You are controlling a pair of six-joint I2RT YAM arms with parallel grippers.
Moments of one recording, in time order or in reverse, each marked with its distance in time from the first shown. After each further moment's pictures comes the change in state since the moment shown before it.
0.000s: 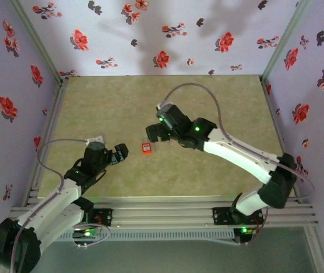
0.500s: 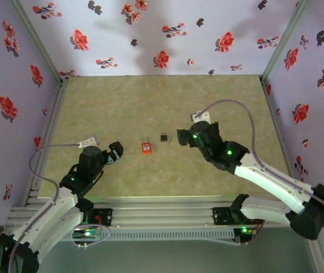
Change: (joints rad) left arm 0.000 -0.140 -0.037 -0.002 -0.106 -0.052; right arm -0.117 -0.415 -0.468 0.224 0.237 -0.062
